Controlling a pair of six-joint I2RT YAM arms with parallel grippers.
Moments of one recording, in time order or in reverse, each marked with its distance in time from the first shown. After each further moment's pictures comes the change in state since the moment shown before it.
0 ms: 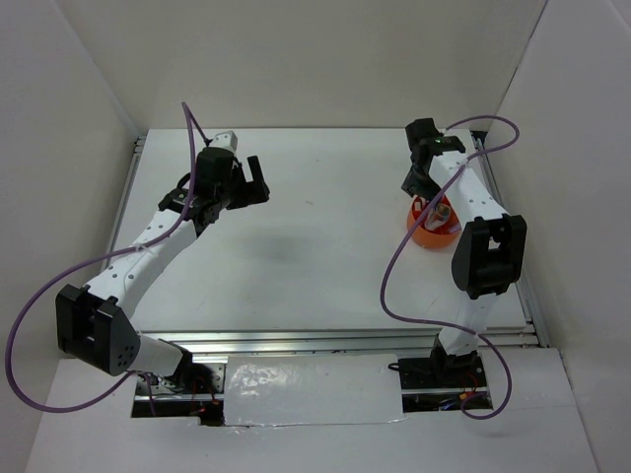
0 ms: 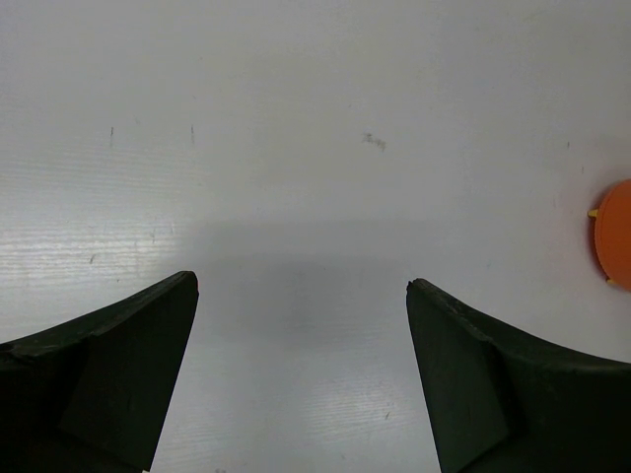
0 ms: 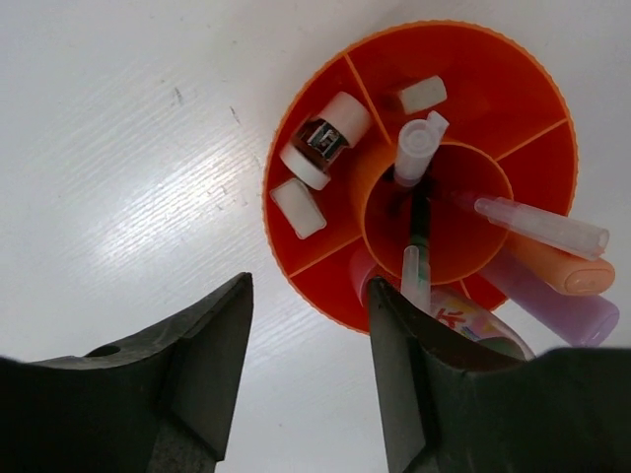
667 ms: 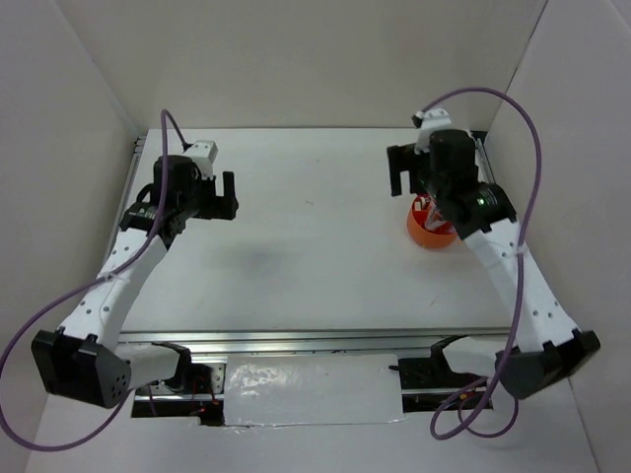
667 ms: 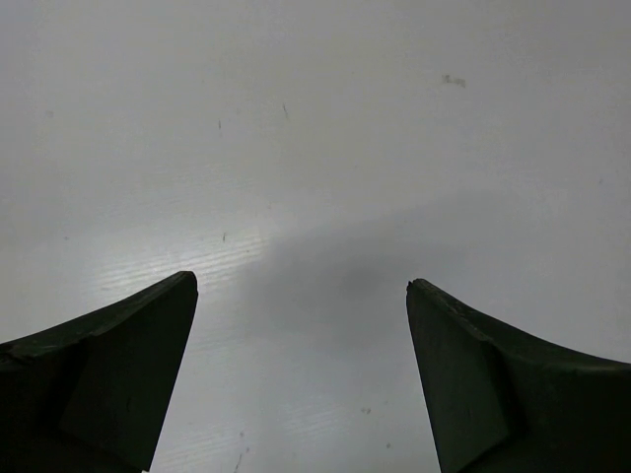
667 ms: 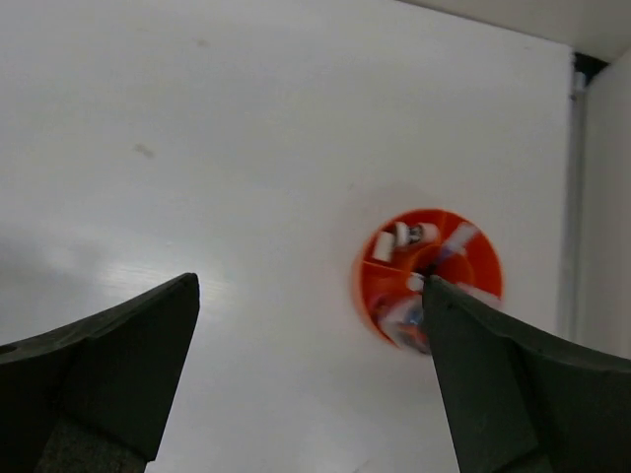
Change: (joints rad) left arm 0.166 -0.150 -0.046 -0.121 0.162 0.354; right arm 0.256 -0.578 -0.158 0.296 -0.186 -0.660
